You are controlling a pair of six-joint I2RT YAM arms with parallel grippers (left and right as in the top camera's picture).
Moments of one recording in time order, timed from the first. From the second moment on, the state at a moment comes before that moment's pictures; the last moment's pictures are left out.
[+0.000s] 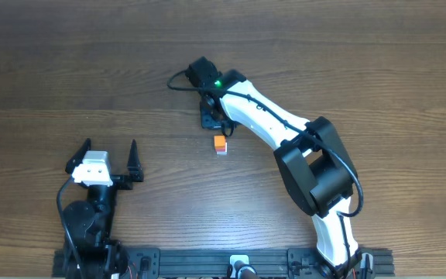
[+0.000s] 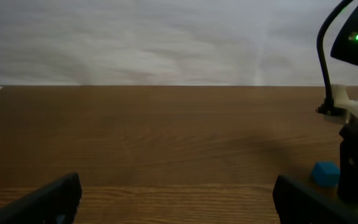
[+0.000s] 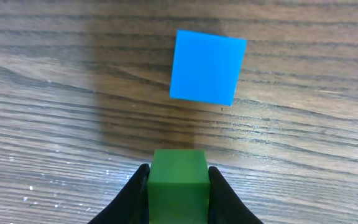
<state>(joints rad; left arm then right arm) -0.02 0.01 0.01 -0.08 0.01 -0.02 0.64 2.13 1.61 -0.89 0.06 0.54</state>
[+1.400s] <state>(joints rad) -0.02 0.01 0.01 -0.08 0.01 -0.02 0.77 2.00 1.81 -1.27 0.11 0.67</state>
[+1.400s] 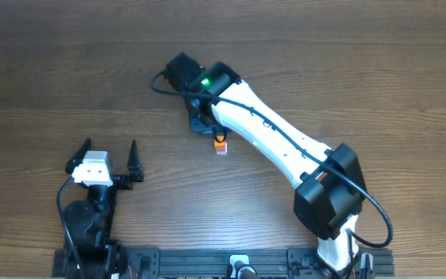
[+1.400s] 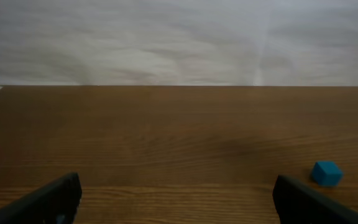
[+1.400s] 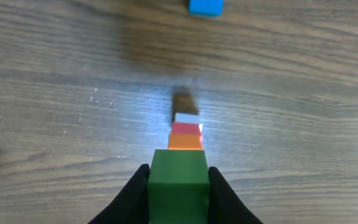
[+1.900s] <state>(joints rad) -0.02 0.01 0.01 -0.08 0.01 -0.02 0.79 1.92 1.65 -1.22 0.11 0.73</state>
